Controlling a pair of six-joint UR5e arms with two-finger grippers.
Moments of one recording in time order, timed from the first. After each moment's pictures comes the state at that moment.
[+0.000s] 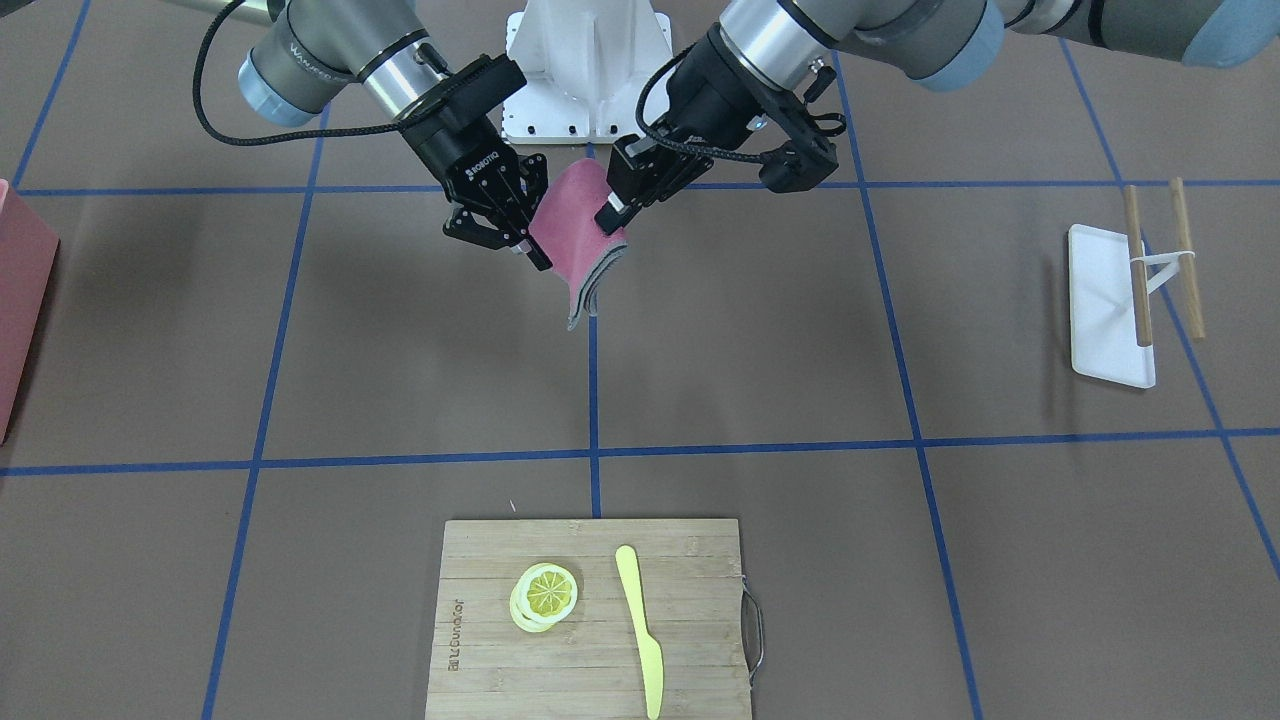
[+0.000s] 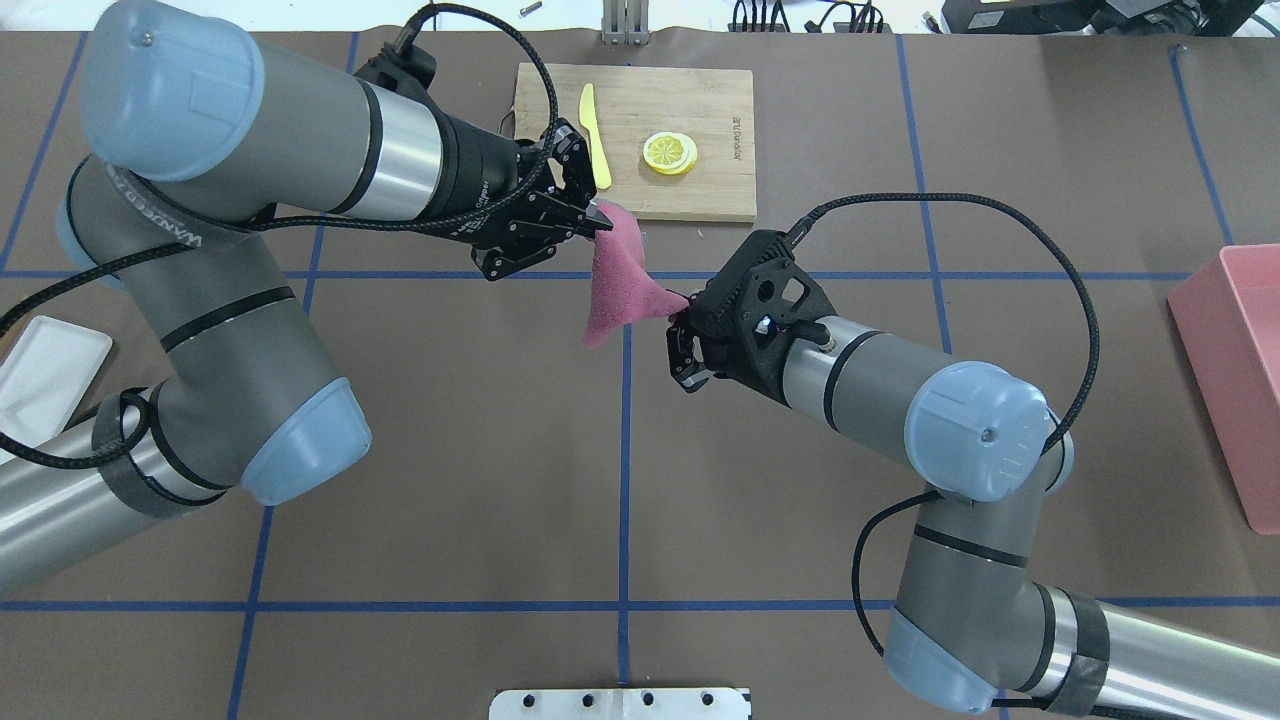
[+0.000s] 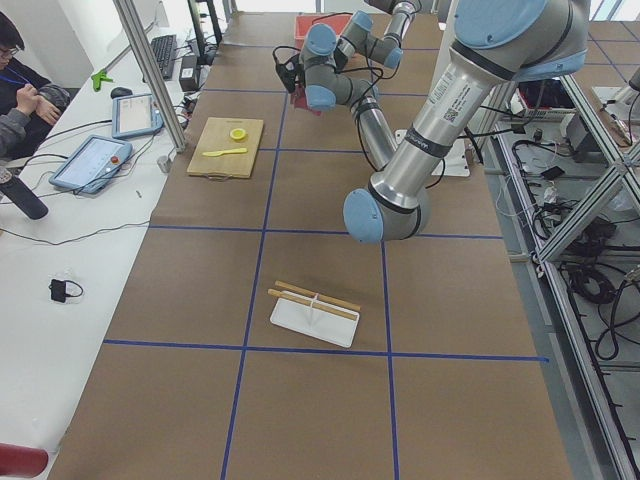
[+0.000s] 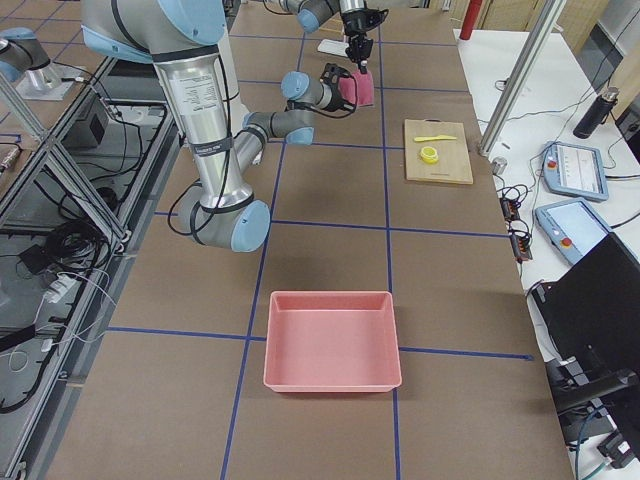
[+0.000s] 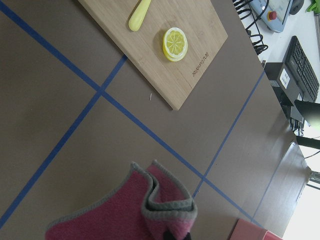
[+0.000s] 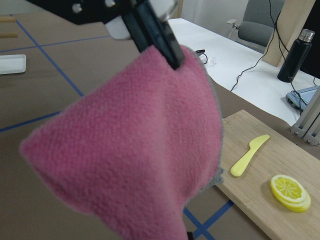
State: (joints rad) left arm -0.71 -2.24 -1.85 -2.08 -2.00 -2.06; right arm 0.42 -1.18 1.87 -0.75 1.38 0.37
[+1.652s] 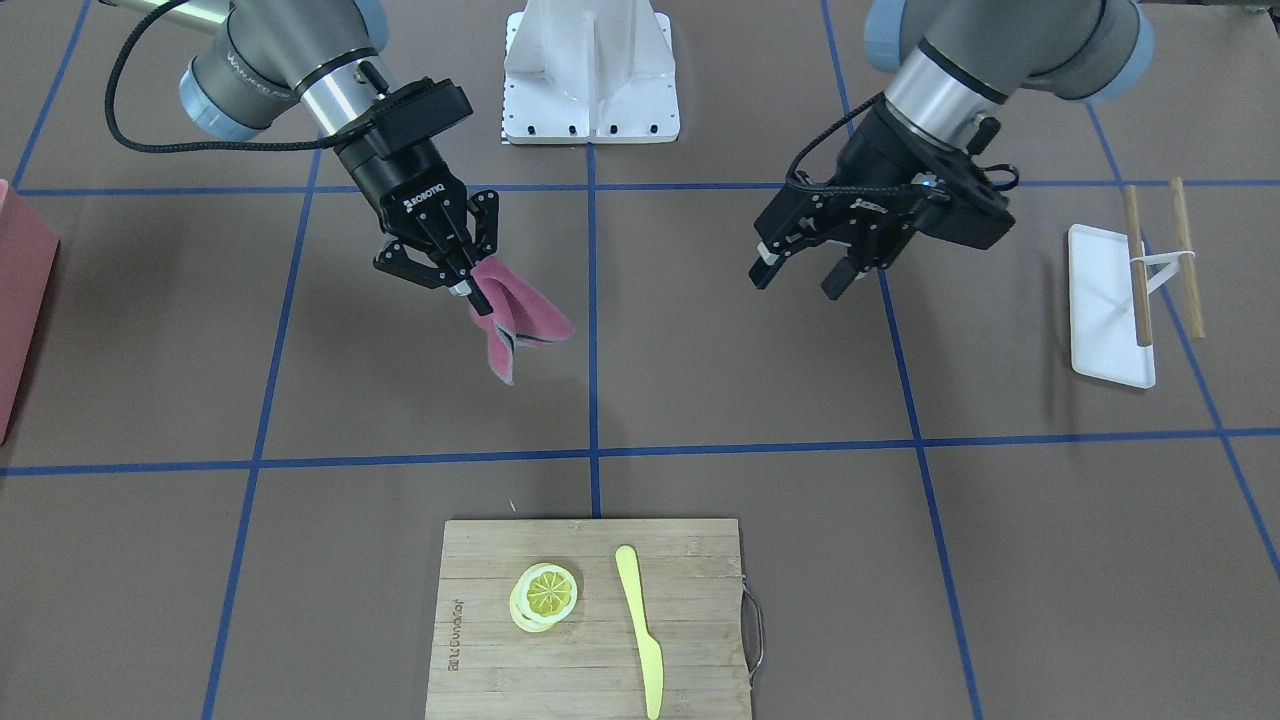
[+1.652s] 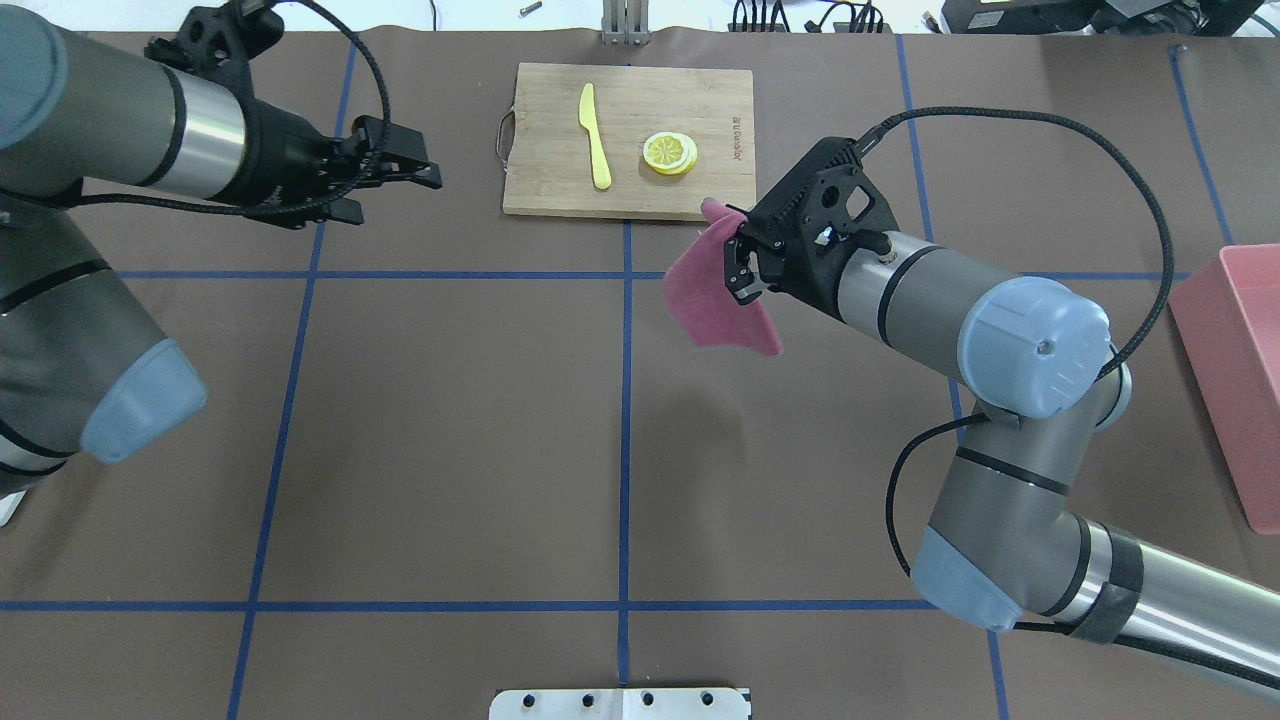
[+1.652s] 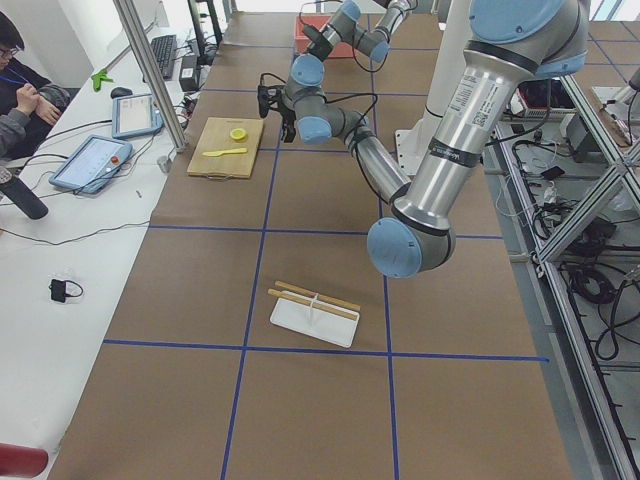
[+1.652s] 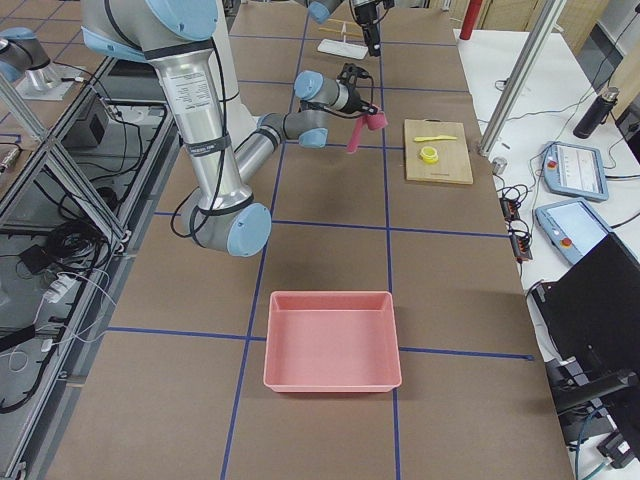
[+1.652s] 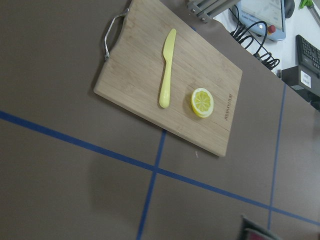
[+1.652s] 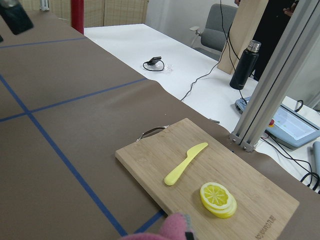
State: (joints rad) left arm -0.87 -1.97 -1.91 -2.04 -2.03 -1.32; right arm 0.56 -1.19 1.87 -0.79 1.38 0.37
